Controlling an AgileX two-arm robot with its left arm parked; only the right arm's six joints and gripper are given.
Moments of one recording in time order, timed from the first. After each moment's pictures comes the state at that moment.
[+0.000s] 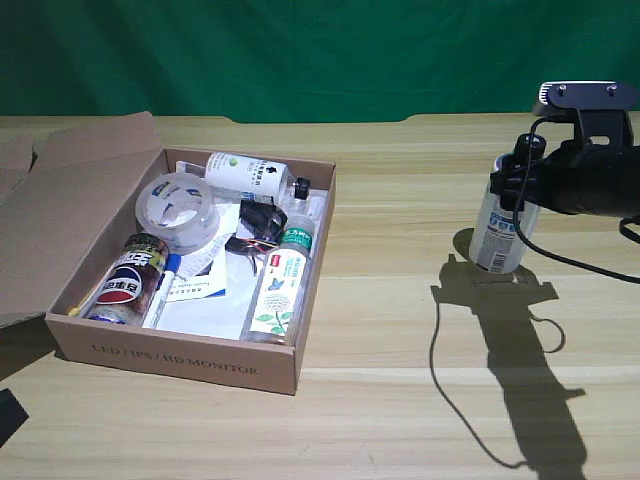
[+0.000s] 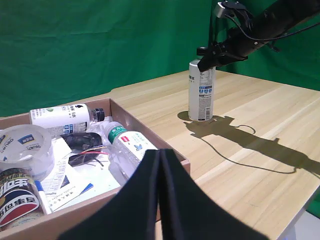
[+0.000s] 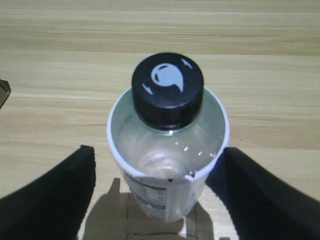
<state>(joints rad) 0.09 1.64 -0.92 1.55 -0.02 -1.51</state>
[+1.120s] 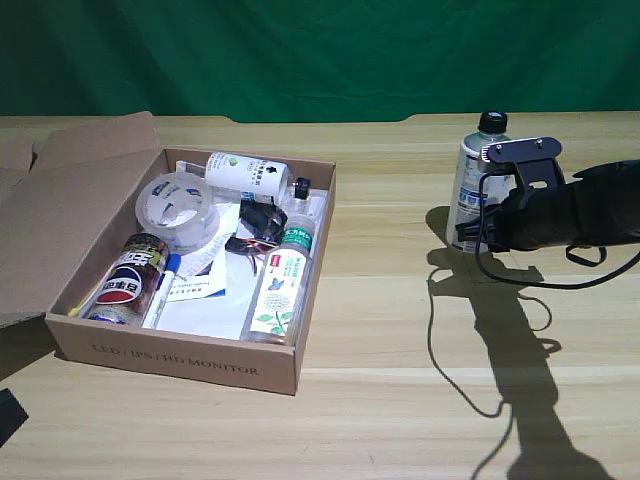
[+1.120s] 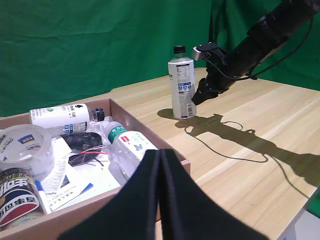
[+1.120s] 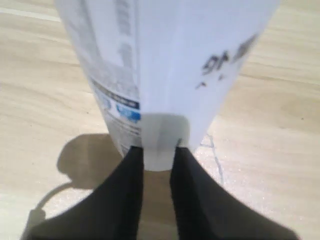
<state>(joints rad) 0.09 1.91 -1.03 1.55 0.03 -1.64</state>
